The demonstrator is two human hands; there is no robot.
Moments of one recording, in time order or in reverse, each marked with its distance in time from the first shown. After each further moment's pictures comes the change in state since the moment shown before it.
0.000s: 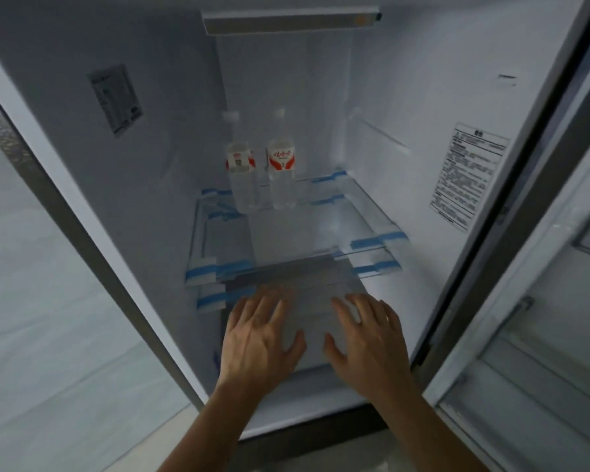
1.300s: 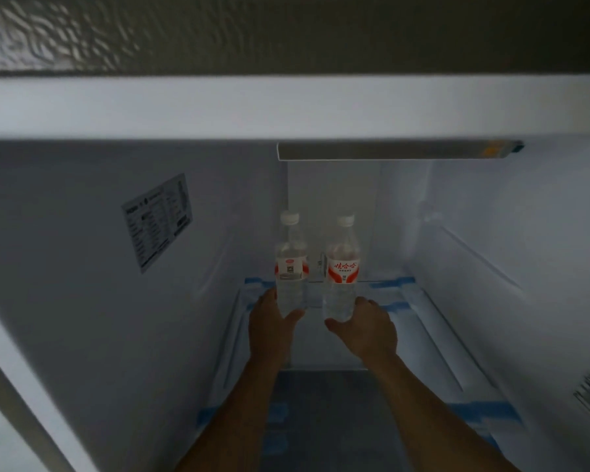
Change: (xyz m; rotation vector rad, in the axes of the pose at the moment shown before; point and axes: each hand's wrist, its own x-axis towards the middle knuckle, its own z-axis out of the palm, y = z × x) left_hand 0.239 -0.110 0.035 -0.710 0.282 -0.652; right_hand 0.309 -0.008 0.087 0.339 -0.084 0.250
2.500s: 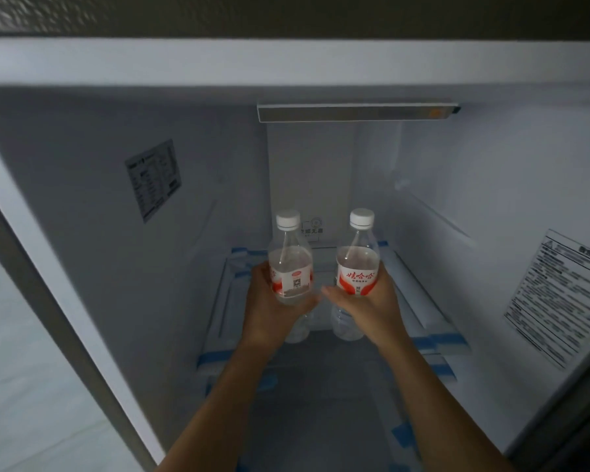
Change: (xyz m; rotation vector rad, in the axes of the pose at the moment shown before) left_hand -0.083 0.038 -0.035 -0.266 -0.174 0.052; right_hand -0.083 0.002 -0.069 0.757 0.048 0.001
